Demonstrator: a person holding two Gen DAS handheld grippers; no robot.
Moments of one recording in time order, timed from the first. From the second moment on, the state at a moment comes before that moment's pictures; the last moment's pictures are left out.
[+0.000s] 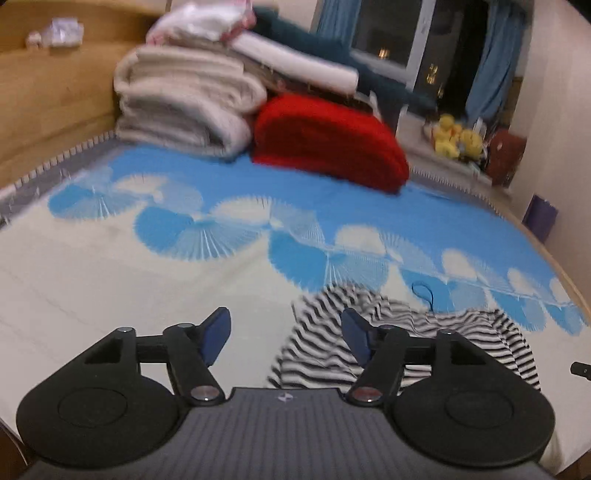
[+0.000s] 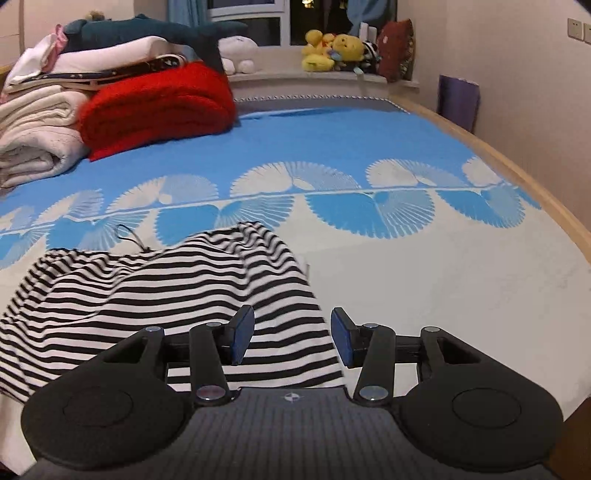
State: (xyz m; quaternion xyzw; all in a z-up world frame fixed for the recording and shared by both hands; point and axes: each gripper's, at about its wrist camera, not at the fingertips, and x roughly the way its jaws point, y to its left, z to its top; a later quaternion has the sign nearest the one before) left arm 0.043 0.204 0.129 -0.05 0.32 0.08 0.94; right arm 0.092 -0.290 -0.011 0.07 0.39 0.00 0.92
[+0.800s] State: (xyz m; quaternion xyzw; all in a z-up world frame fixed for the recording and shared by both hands) left arm -0.002 0.319 0.139 -0.06 0.30 0.12 0.95; right arm 0.056 -0.047 -0.003 0.03 0.39 0.26 0.88
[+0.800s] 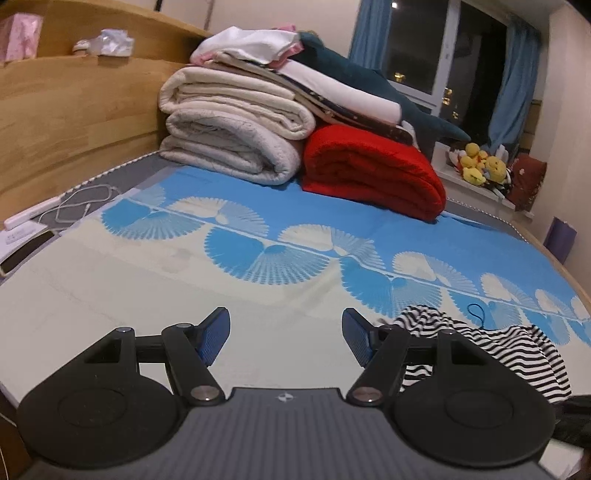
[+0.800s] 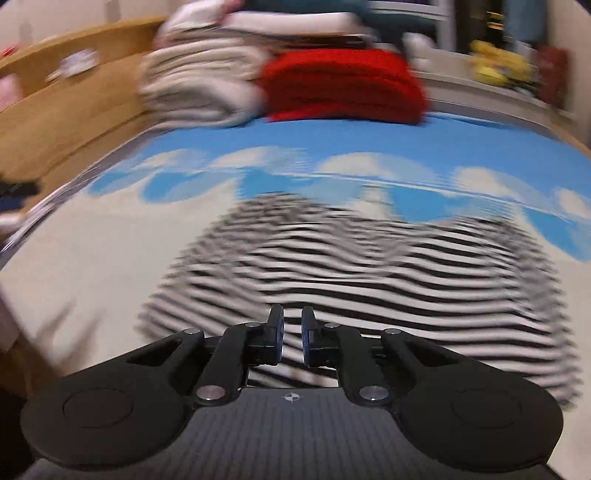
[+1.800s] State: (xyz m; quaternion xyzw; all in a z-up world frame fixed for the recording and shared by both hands) left arm -0.051 0.439 0.133 -0.14 0.29 0.19 0.93; right arm 0.038 0.154 -0.038 -0.22 0.35 0.34 0.84
